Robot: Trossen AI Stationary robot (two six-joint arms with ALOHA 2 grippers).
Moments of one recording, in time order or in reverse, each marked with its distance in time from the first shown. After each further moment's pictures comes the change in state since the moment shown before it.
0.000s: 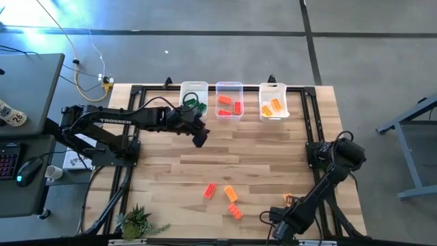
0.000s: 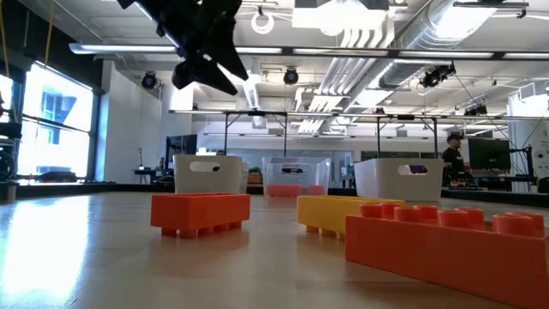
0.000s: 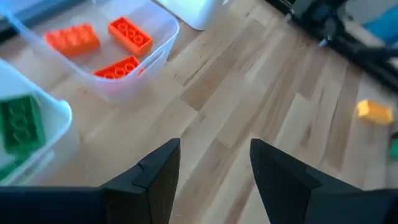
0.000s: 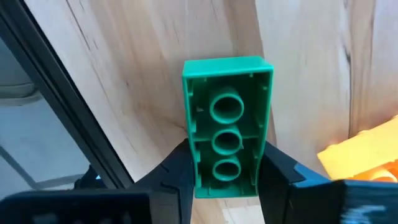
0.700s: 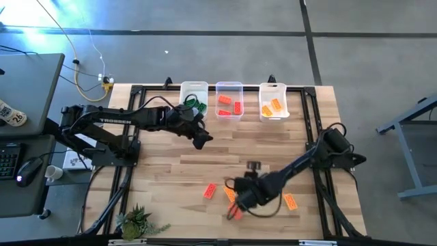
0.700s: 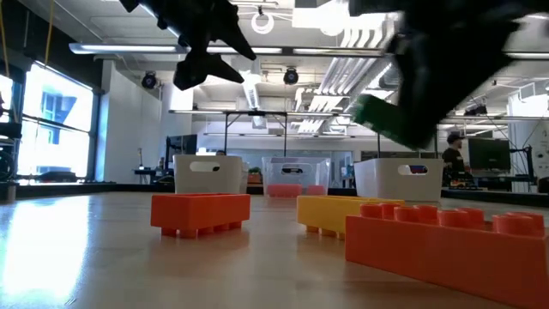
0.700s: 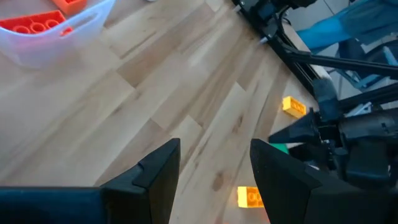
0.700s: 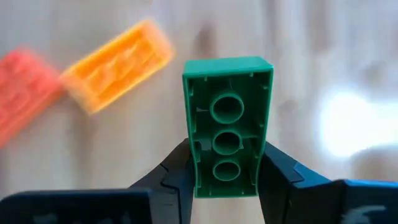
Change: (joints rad) left arm 0.001 -0.001 0.000 0.060 0.229 -0.186; right arm -0.386 0.006 0.255 -0.199 0.597 -0.625
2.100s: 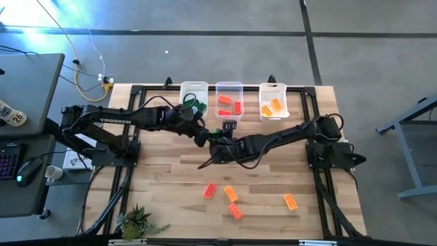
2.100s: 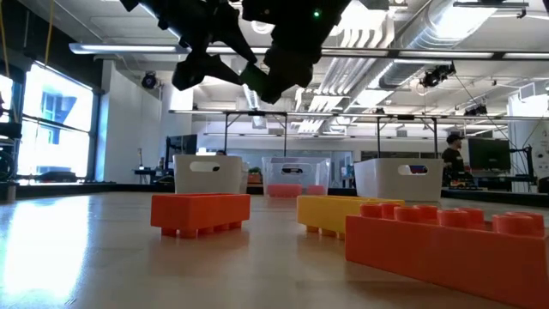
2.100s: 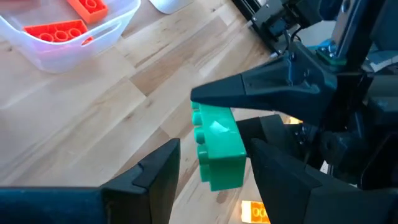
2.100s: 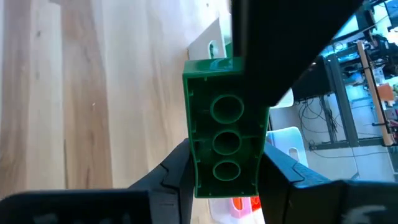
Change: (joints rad) left arm 0.000 0.000 0.000 0.003 -0.062 -0.041; right arm -0.359 -0.002 0.102 0.366 0.382 -0.711
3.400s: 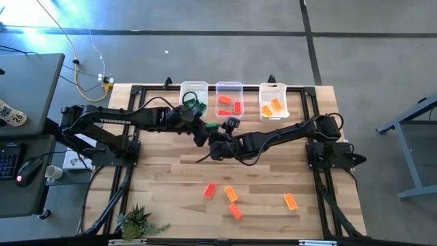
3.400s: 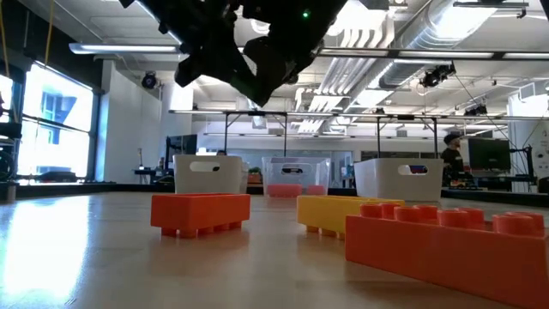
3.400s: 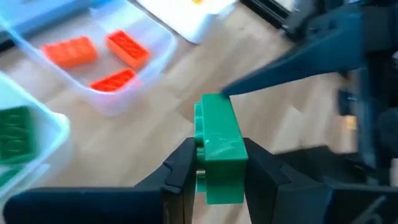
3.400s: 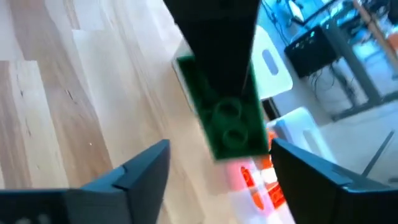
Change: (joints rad) left arm -0.001 0.001 0.000 -0.022 -0.186 0.221; right arm -0.021 0.000 0.000 0.046 0.011 0.232
